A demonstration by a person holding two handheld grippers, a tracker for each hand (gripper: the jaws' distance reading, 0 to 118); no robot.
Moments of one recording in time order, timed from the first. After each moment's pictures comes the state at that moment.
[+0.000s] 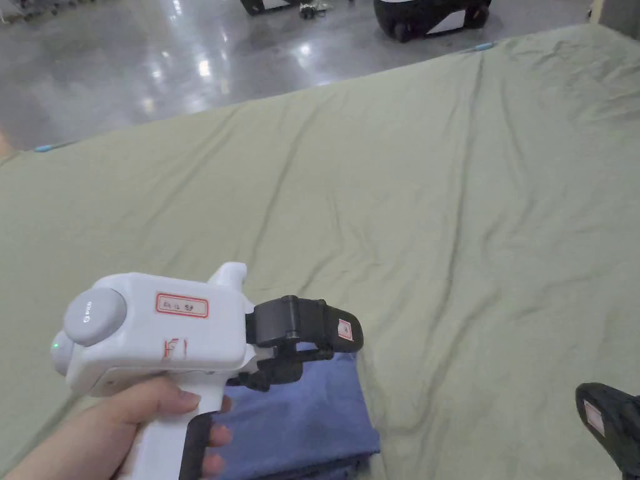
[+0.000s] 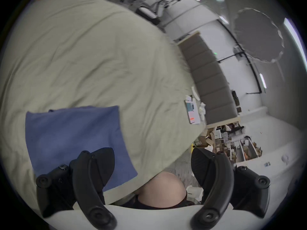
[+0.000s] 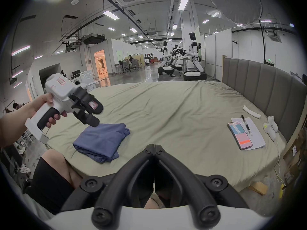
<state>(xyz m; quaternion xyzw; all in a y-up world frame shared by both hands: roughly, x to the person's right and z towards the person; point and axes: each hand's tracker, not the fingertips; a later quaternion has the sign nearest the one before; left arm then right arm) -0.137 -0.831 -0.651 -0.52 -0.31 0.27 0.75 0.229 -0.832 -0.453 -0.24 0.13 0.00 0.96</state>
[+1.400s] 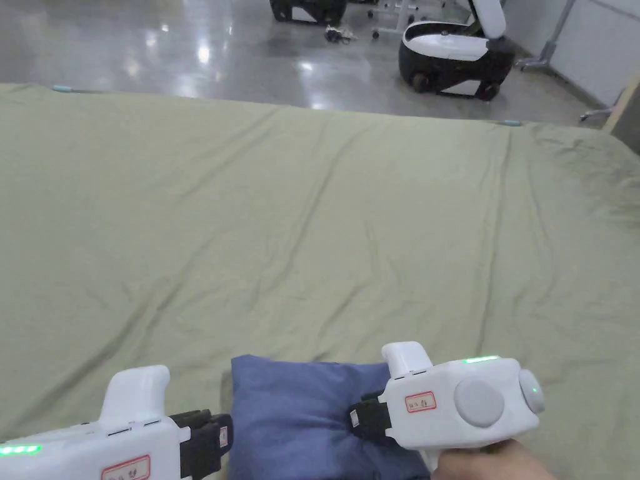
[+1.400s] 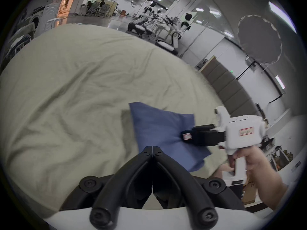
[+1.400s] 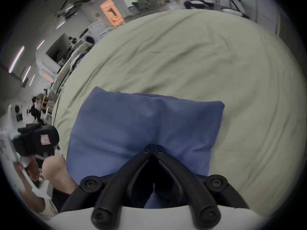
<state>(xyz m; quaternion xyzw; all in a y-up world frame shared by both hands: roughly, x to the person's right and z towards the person) -0.288 -0.905 -0.563 -0.43 -0.14 0.20 0.87 0.026 -0.944 -0.676 -0.54 0.25 -0.04 0.80</state>
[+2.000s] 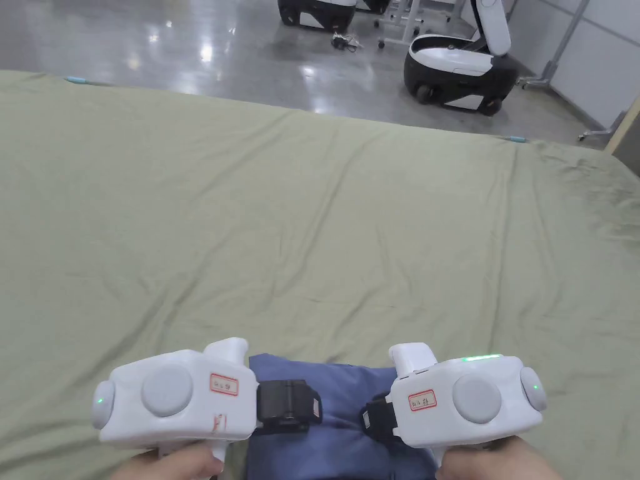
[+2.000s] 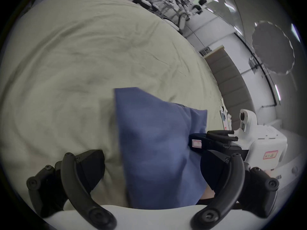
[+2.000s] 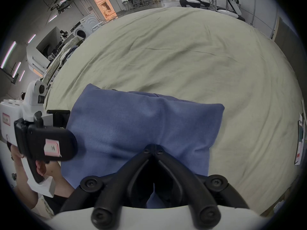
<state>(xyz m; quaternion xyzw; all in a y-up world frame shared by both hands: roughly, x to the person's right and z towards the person) -0.263 -0.950 -0.646 -0.52 -0.20 0.25 0.79 0.003 -0.931 -0.671 -0.55 0.22 0.02 0.80</state>
